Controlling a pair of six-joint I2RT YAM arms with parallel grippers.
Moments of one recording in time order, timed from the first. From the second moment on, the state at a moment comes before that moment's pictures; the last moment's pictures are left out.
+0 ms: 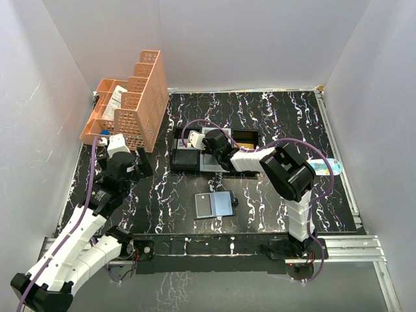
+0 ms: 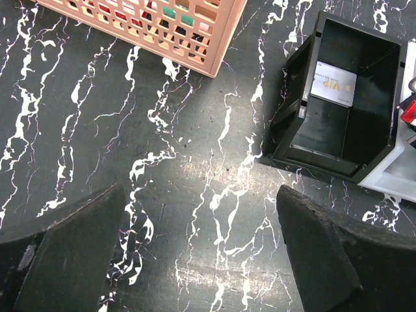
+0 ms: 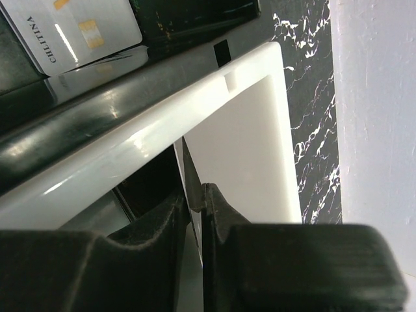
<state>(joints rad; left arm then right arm) -0.47 0.72 0.75 -0.65 -0.51 -0.47 0.70 2.01 1.15 0.28 0.31 -0.84</state>
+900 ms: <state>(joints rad) -0.47 0.71 0.74 -0.62 -0.48 -0.45 0.69 2.00 1.15 0.29 0.27 -0.82</state>
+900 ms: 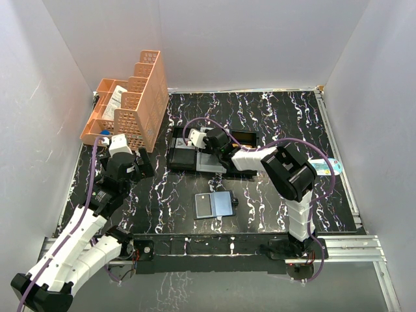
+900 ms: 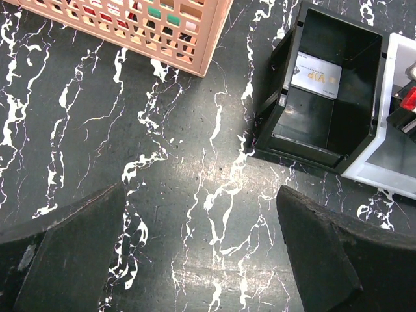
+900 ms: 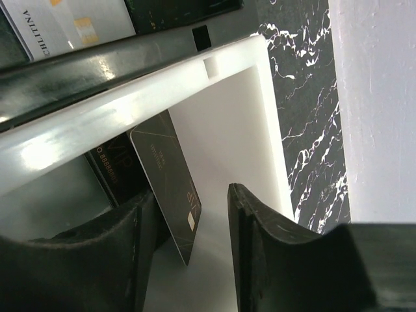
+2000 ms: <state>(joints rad) -0.47 0.72 0.74 -0.62 -0.45 -0.44 0.68 1.99 1.16 0.26 0.18 -0.77</state>
